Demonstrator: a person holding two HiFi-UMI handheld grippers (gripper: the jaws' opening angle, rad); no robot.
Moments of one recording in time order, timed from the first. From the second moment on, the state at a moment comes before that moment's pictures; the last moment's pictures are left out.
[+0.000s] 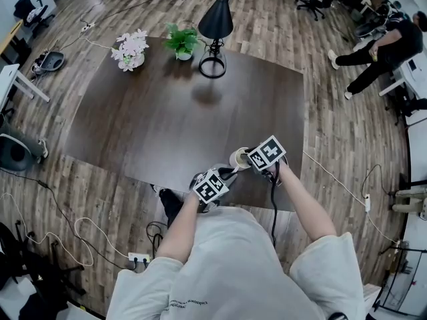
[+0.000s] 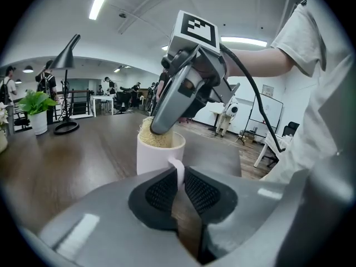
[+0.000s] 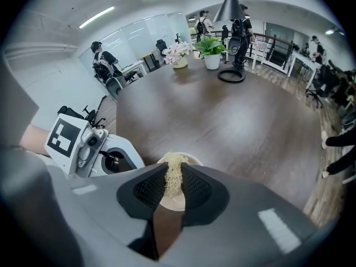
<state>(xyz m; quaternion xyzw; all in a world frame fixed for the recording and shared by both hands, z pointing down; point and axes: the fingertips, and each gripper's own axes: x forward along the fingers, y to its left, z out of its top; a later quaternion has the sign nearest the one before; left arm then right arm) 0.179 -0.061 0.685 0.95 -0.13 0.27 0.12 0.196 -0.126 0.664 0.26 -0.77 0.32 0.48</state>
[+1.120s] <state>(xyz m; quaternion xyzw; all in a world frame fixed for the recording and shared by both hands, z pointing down) 0.173 -0.068 0.690 0.94 -0.15 0.26 0.14 0.214 -0.124 0.662 0.24 -0.76 0.30 0.52</state>
